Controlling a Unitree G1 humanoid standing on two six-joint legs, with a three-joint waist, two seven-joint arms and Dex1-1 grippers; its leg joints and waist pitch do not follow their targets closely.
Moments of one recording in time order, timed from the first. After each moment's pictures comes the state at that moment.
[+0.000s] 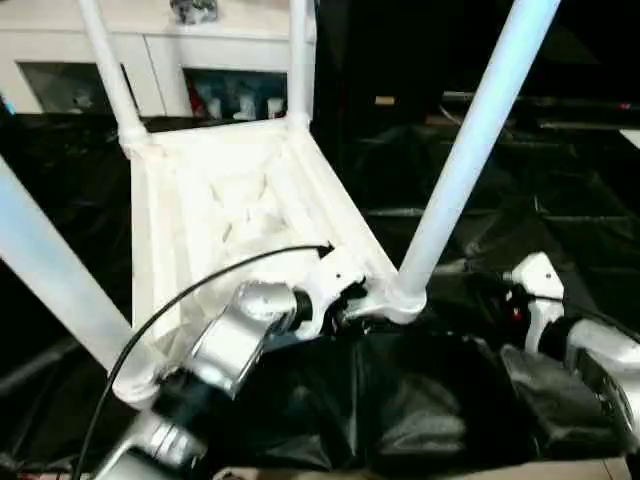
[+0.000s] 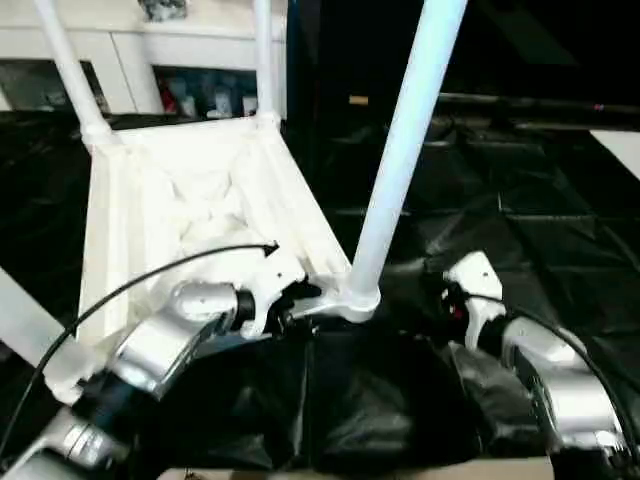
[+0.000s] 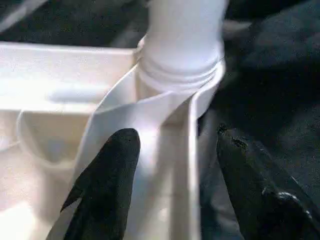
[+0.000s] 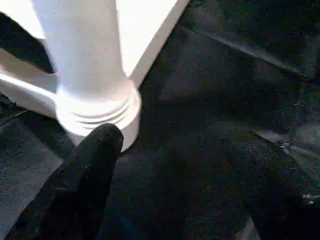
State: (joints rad) left arm -0.51 0.17 -0.39 0.30 0.02 0.45 -0.81; right arm -0.15 -0.54 -0.05 0.17 0.23 0.28 0.78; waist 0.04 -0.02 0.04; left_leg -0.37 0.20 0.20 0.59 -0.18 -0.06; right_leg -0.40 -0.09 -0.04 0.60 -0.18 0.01
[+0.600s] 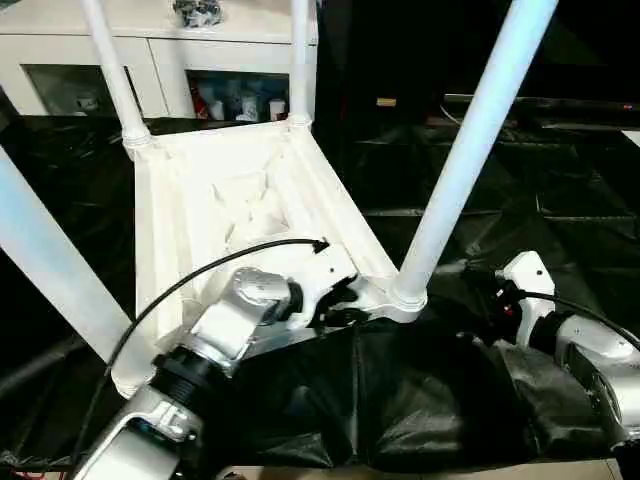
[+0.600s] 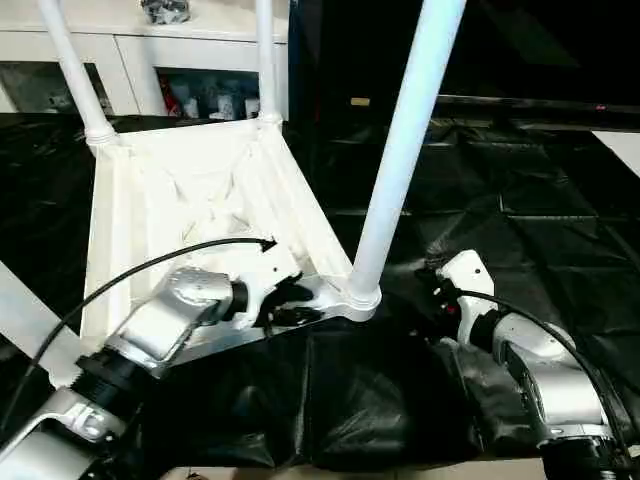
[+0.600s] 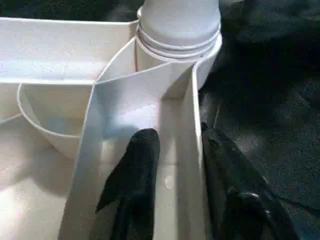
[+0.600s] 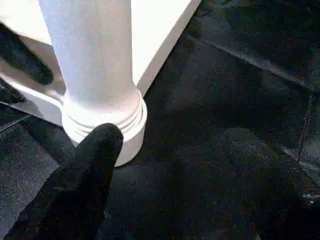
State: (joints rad) left arm -0.55 0.23 -0.40 0.36 0.01 0.44 -0.92; right arm -0.17 -0.52 -0.03 0.21 0.22 0.23 0.79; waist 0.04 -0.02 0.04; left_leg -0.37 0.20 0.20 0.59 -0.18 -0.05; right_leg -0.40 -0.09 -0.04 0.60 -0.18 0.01
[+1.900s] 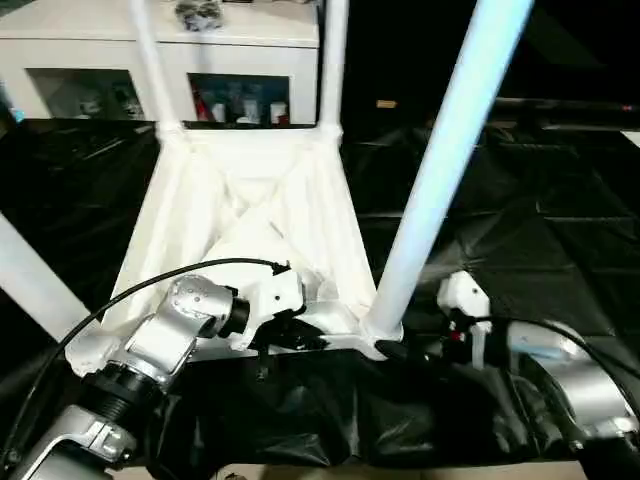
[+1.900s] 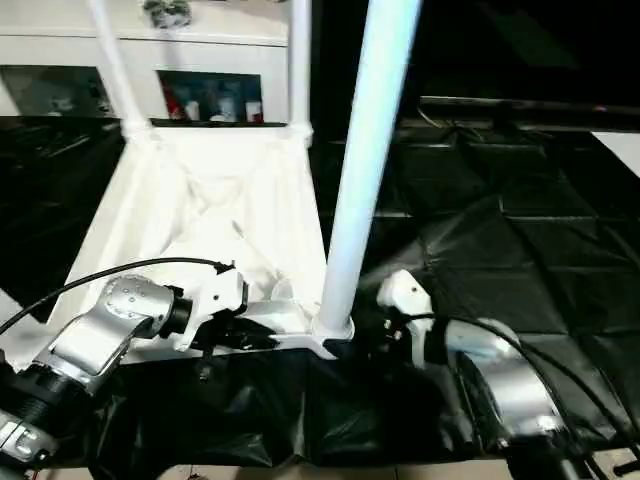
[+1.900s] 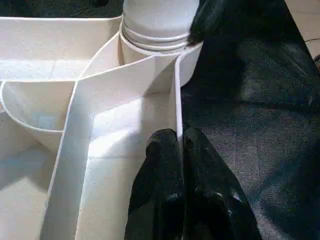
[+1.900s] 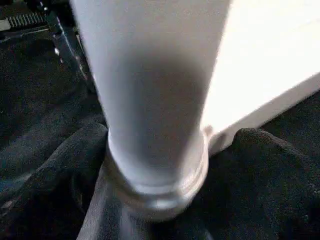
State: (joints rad) left arm -0.45 0.45 -0.39 0.32 -0.05 0.19 -1.23; right arm -0.26 -0.44 0.19 0.28 0.21 0.13 1.04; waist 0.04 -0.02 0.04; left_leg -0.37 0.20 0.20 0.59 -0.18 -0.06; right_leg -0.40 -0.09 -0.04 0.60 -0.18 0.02
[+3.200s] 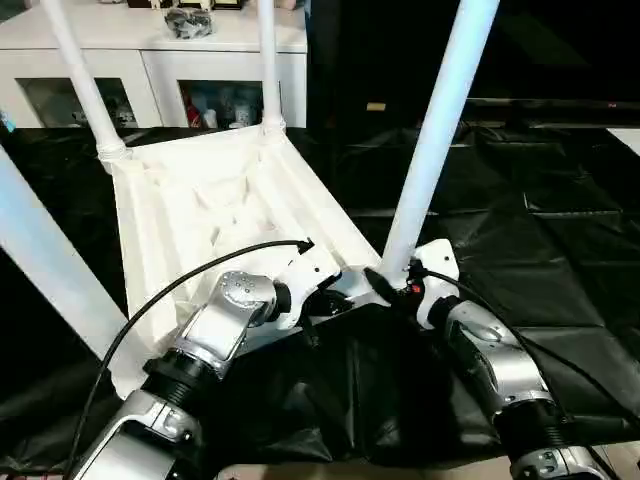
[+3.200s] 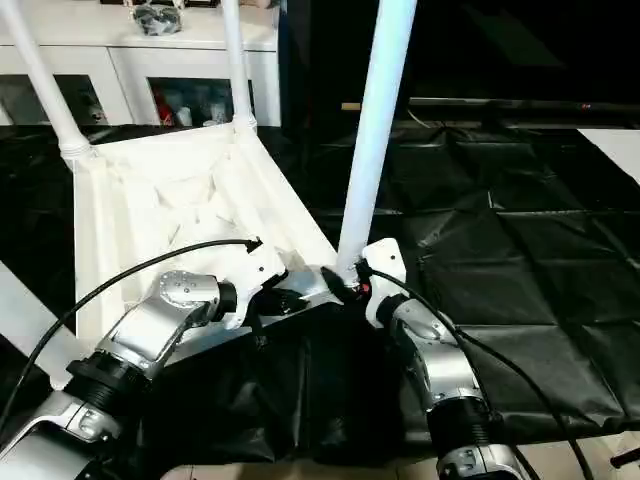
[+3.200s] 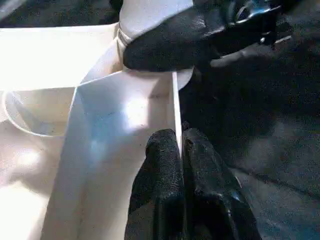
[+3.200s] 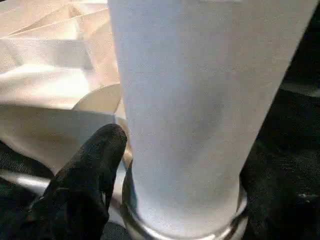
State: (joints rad) left arm -0.52 0.24 -0.35 0.41 0.03 0.32 -0.95; right arm -0.35 -0.19 0.09 0.48 0.12 0.09 0.62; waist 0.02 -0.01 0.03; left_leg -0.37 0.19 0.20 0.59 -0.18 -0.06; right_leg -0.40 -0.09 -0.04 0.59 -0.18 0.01
